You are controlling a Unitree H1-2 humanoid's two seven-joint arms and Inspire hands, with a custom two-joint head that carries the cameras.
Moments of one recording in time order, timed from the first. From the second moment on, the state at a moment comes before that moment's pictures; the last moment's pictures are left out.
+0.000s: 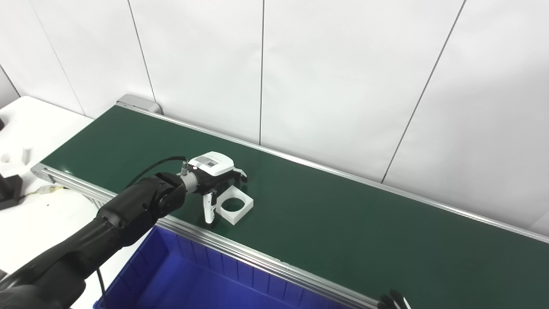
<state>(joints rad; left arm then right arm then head) -0.34 0.68 -0.31 0.38 0.81 -0.15 -0.19 0.26 -0.09 0.23 0.04 0.00 -0.32 0.19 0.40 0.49</state>
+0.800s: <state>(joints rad) -0.22 0.67 -0.30 0.18 0.73 -0.15 -0.22 0.27 -0.09 0.23 0.03 0.01 -0.32 0.19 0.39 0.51</state>
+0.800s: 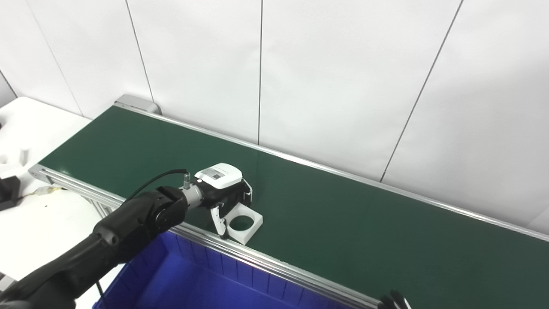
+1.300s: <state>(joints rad) -0.10 0.65 -0.20 -0.26 0.71 -0.07 -0.33 0.27 -0.10 0.22 0.01 0.01 -0.32 0.19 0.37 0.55</state>
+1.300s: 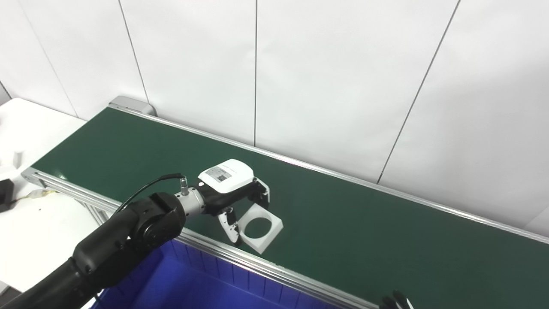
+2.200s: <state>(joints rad) 0.13 0.54 -0.07 -0.62 0.62 0.05 -0.50 0.29 -0.12 0.22 -0.07 0.02 -0.32 0.19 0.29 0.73</state>
